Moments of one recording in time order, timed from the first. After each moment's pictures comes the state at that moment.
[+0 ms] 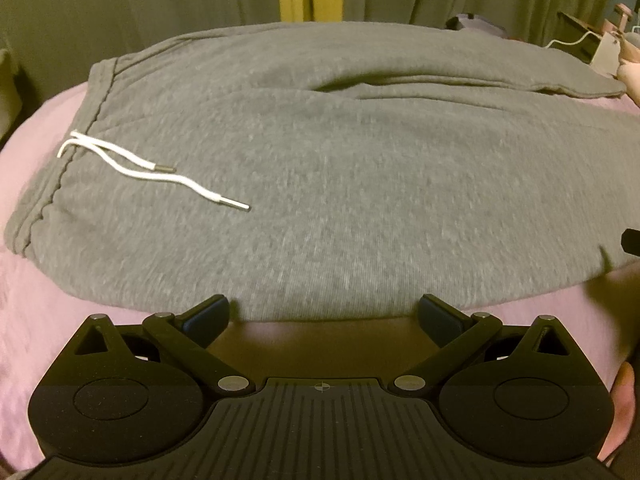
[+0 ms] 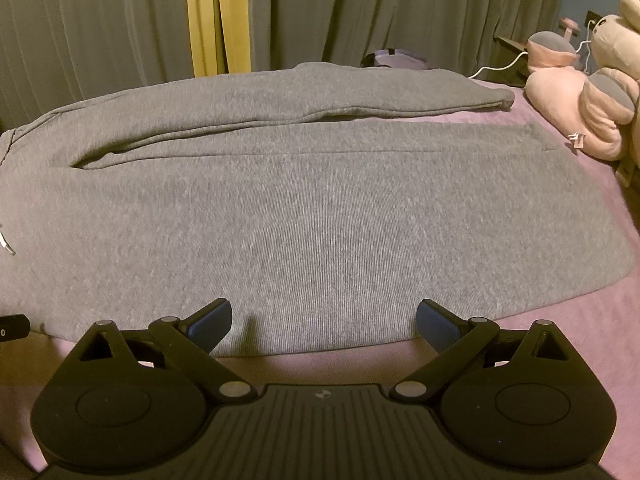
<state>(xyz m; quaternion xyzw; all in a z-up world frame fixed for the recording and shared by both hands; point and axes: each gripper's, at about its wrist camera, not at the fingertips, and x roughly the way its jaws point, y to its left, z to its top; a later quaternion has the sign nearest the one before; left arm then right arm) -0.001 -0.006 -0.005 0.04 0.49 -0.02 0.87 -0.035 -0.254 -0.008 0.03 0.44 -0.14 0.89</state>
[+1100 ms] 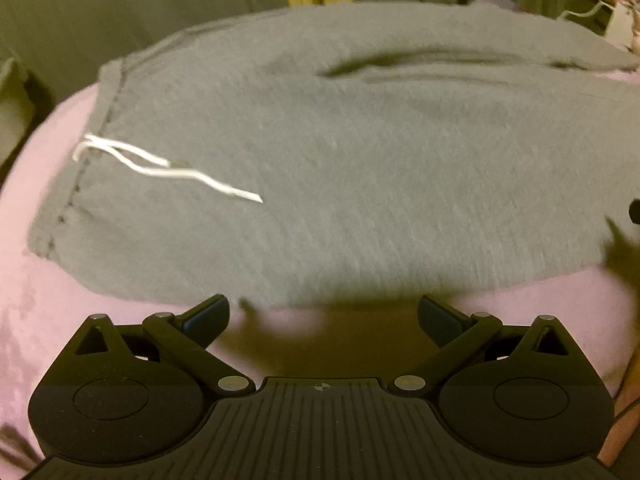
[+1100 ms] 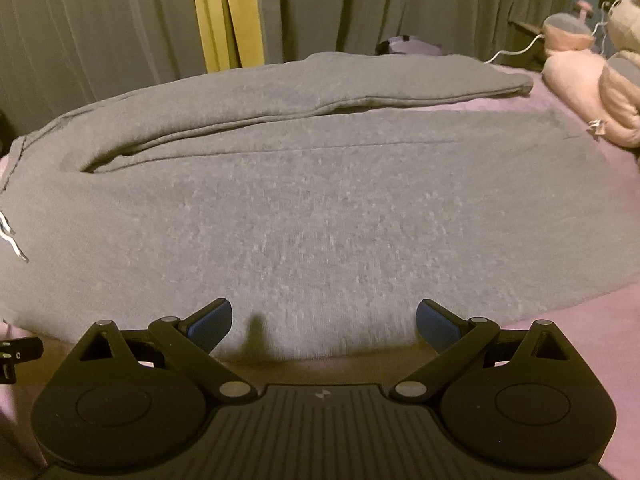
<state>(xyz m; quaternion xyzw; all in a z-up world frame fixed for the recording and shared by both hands) 0.005 -0.018 0.005 0.08 0.52 0.02 0.85 -0.020 -0.267 -0.012 0.07 0.45 -0.11 0.88</state>
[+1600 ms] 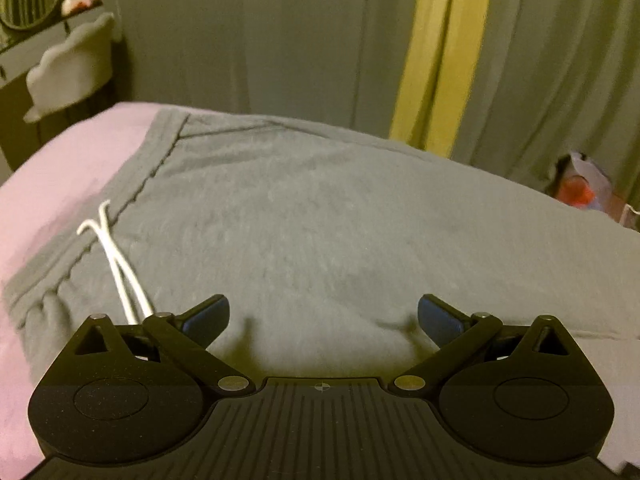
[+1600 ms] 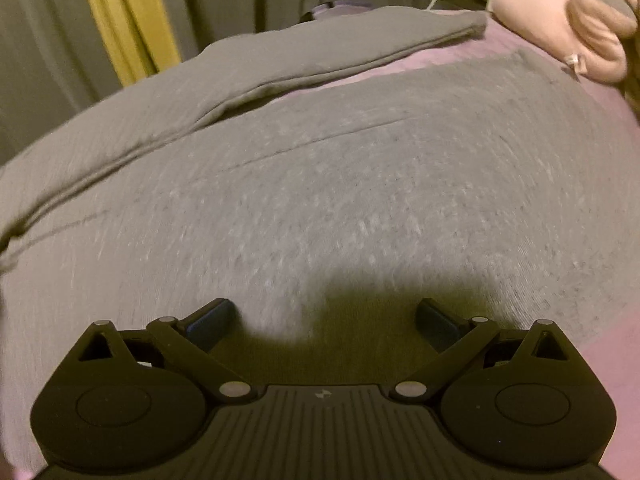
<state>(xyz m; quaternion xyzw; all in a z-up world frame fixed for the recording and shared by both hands) 0.154 0.030 0.014 -0.08 0.39 0.16 0.90 0.043 -0.338 -0.057 0.15 0.46 -0.20 0.85</state>
